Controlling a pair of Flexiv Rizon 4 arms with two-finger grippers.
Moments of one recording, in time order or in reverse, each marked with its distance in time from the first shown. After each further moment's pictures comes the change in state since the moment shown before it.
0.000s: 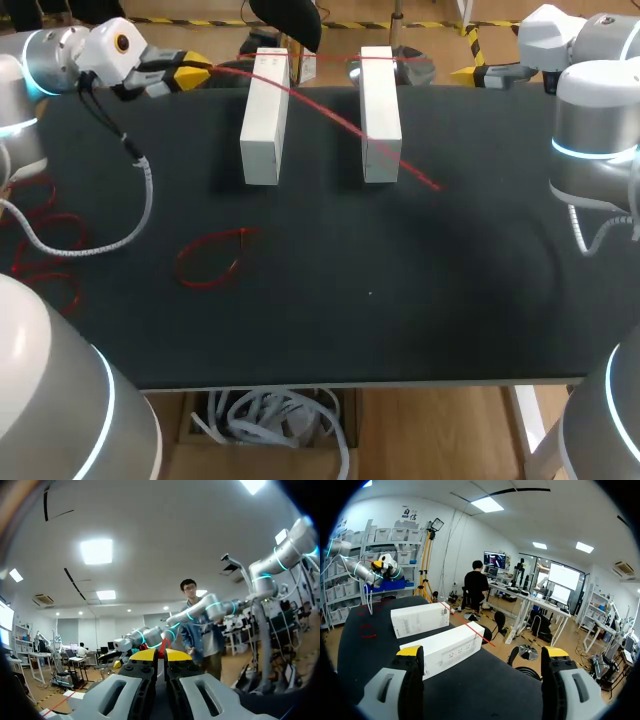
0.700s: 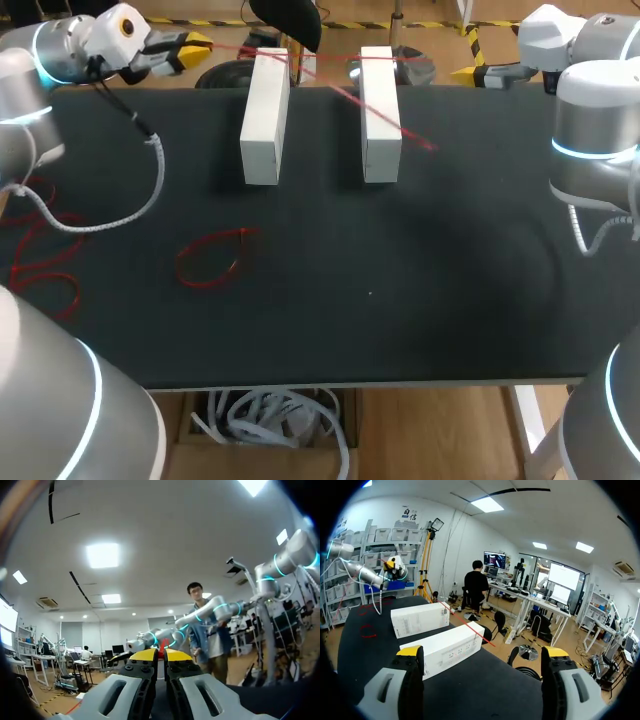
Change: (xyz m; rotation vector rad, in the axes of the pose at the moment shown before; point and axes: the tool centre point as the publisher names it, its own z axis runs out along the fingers) left arm -0.054 0.005 -0.028 0.030 -0.021 0.021; right arm 0.000 0.000 0.000 0.000 0.000 0.000
